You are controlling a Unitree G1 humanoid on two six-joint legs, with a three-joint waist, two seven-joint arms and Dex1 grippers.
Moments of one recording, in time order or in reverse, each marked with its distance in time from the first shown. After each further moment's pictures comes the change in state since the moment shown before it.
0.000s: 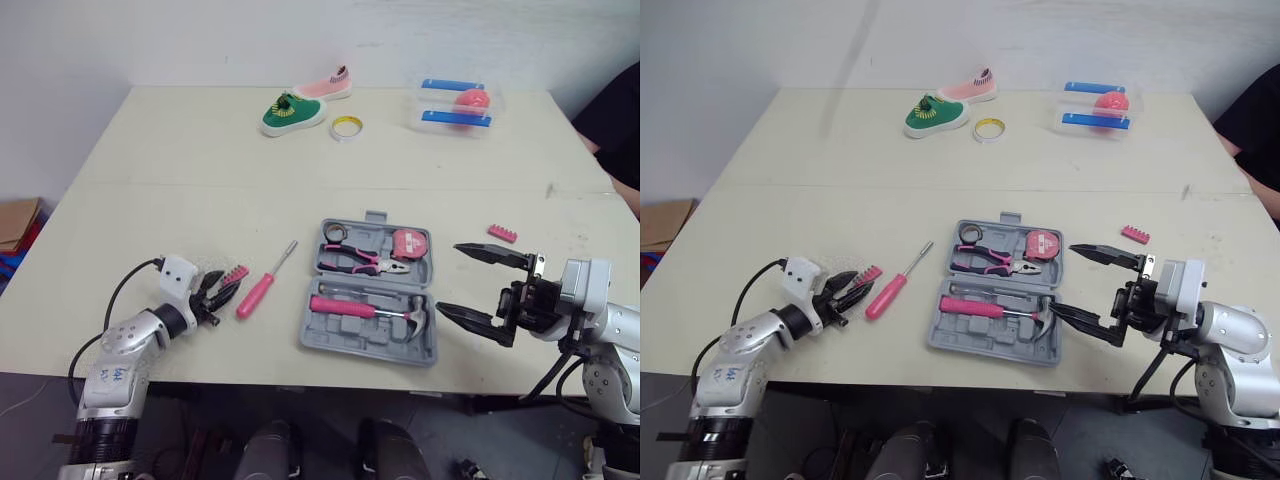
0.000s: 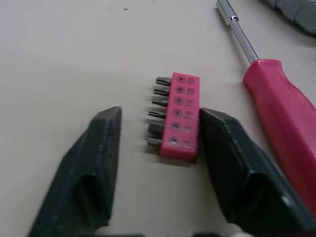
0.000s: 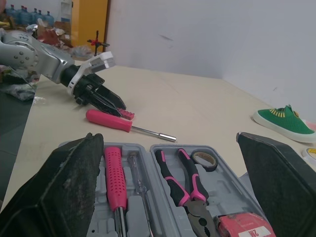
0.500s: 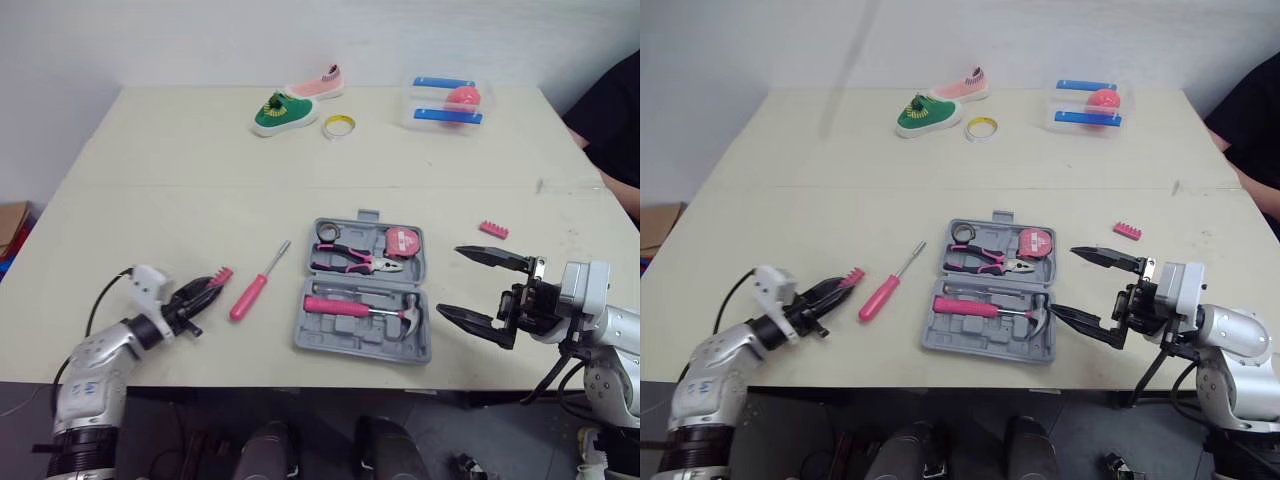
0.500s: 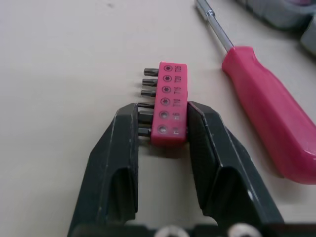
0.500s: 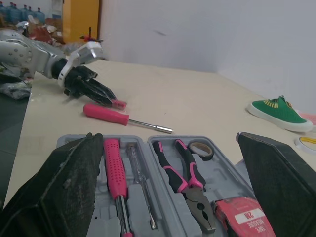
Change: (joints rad) left arm 0.037 0.050 0.170 0.097 -0.221 -0.137 -0.261; right arm 0.021 -0.002 -0.001 -0.002 -0.001 0.002 -0.010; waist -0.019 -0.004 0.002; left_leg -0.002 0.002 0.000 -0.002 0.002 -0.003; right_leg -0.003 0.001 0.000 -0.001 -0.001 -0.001
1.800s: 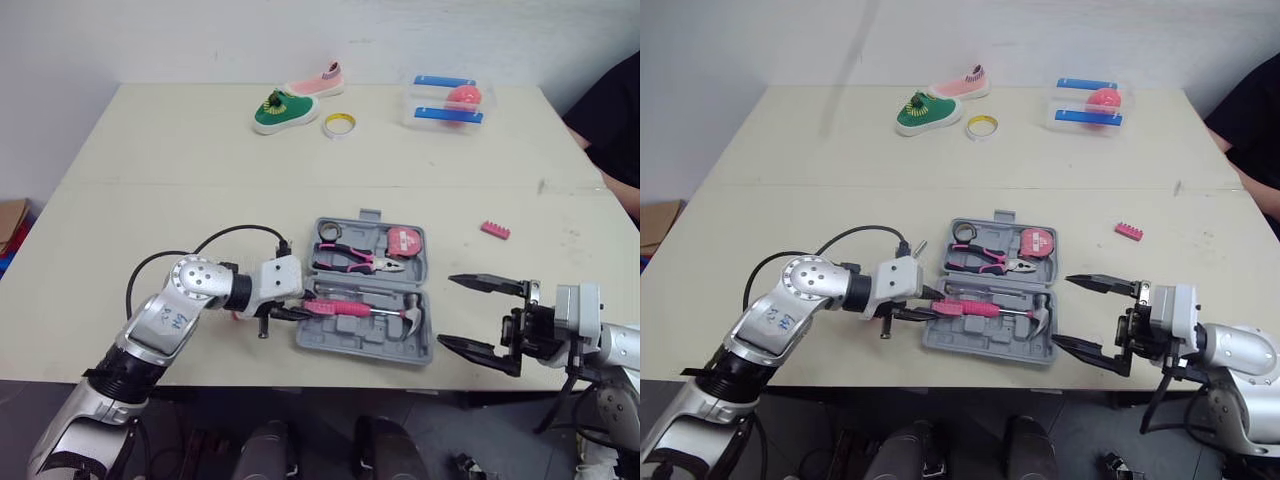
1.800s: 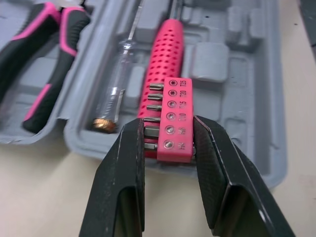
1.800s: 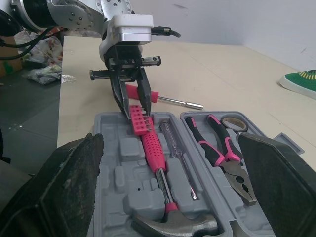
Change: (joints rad) left arm -0.455 0.149 -0.690 -0.295 0.380 0.285 -0.266; right arm 0.119 -0.058 0.003 -0.079 0.006 0.046 0.022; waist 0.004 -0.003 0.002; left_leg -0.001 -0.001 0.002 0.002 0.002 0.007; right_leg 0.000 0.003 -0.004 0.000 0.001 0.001
